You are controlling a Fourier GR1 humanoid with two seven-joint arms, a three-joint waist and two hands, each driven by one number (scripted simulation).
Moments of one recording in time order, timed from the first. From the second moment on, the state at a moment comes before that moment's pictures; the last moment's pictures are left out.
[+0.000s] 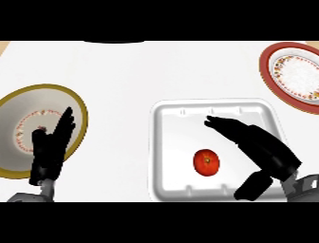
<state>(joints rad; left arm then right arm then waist) -0.02 0.27 -0.17 -1.48 0.09 0.27 0.20 -0.22 -0.56 0.49 -1.72 0.36 0.25 0.13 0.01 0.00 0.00</state>
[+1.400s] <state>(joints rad) -0.05 0.16 -0.07 -1.43 -0.02 0.20 0.20 -0.24 -0.24 0.43 -1.50 0.69 0.49 0.13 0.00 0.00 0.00</state>
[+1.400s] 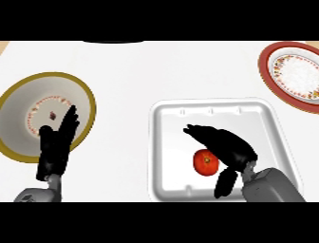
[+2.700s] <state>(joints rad) -0.03 0.13 -0.03 -1.47 -0.05 0.15 0.22 -0.37 -0.29 0.13 -1.34 0.89 0.23 -0.05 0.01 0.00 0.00</state>
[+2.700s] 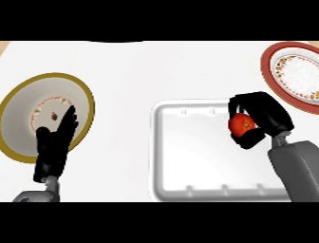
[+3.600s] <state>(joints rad) -0.04 0.12 -0.04 -1.49 -0.07 0.15 0.25 -0.71 -0.47 -0.27 -0.99 0.81 -0.06 -0.10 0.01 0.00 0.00</state>
